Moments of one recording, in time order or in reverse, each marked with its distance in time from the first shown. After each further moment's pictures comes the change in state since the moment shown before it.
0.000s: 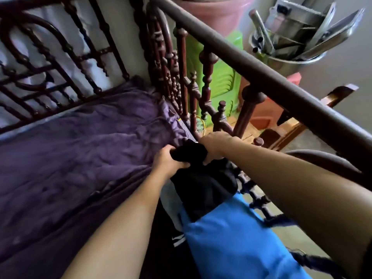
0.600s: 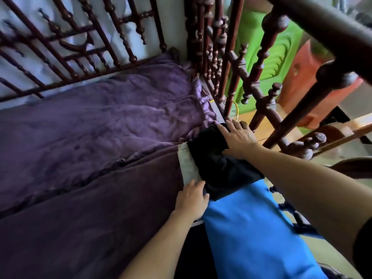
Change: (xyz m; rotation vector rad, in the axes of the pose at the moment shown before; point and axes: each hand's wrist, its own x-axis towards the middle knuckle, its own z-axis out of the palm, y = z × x) left_hand -0.088 -0.092 0.074 0.431 -0.219 -0.019; right_hand 0.061 -0.016 0.083 -0.126 0.204 -0.048
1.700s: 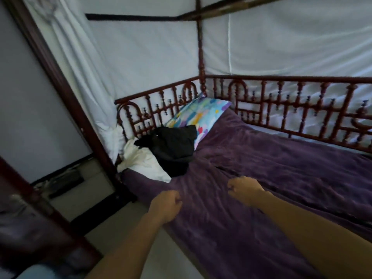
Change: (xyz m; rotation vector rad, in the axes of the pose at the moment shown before) left_hand -0.744 -0.459 -0.032 -0.240 0.784 -0.859; right_hand -0.340 -0.738 -0.234 0.070 0.186 -0.961
